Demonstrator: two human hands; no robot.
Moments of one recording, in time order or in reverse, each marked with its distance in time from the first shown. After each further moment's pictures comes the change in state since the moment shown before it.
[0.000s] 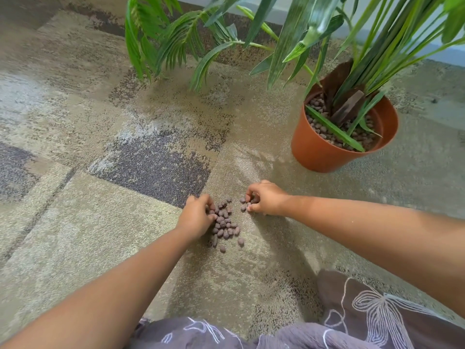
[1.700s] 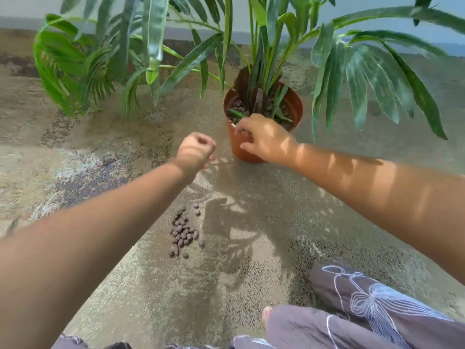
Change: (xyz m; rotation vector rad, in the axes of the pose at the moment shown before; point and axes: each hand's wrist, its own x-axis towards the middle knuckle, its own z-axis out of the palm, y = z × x) left_hand 0.001 0.197 -0.040 -0.467 -0.078 0.067; right_hand -0.110 0.017 -0.131 -0.214 0.585 -0.107
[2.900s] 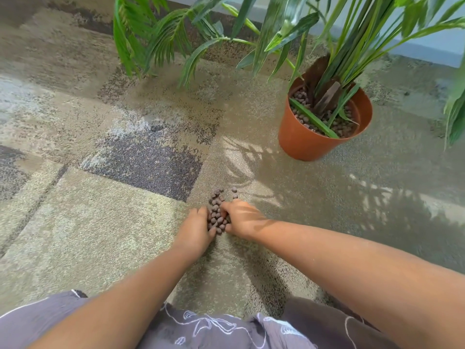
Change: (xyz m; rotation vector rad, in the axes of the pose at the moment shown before) left_hand -0.058 -0.222 -0.027 0.650 0.096 0.080; right_hand -0.046 -0.103 0.174 0.146 -0.562 0.050
